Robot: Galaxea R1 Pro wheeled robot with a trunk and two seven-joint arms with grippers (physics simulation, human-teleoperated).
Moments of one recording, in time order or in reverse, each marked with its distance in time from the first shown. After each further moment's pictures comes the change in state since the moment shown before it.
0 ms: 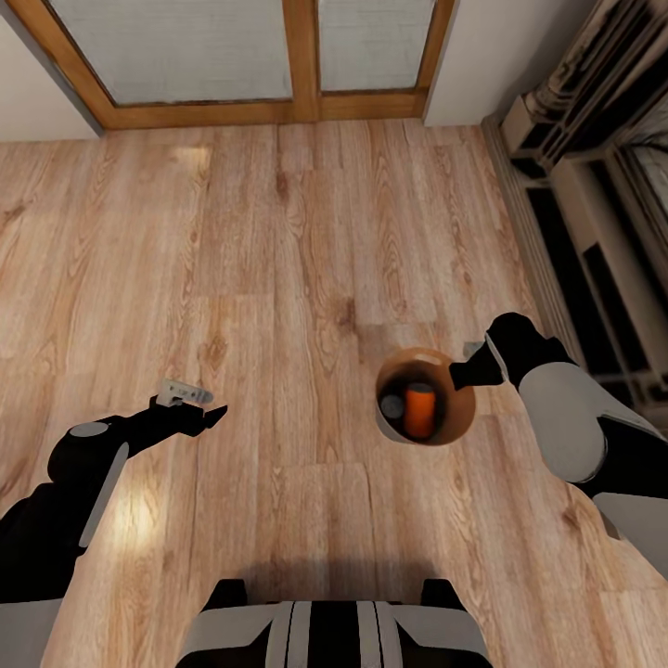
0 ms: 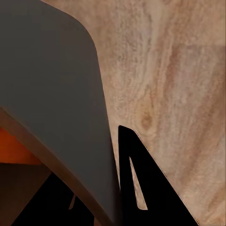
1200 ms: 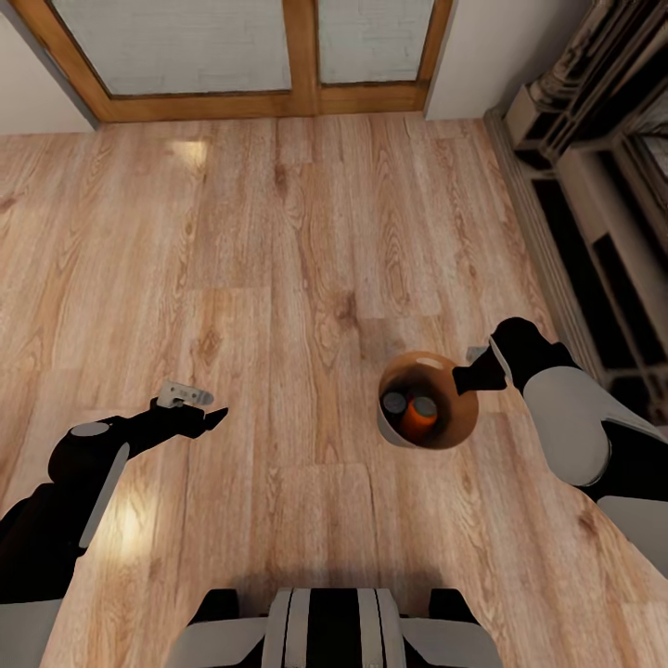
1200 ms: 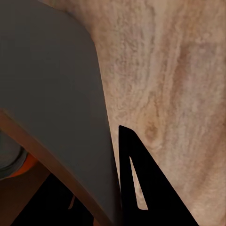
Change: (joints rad) left arm 0.001 0.000 -0.004 -0.001 0.002 0.021 -0.001; right arm 0.014 -0.018 -0.002 0.005 -0.022 0.004 0.003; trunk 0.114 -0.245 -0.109
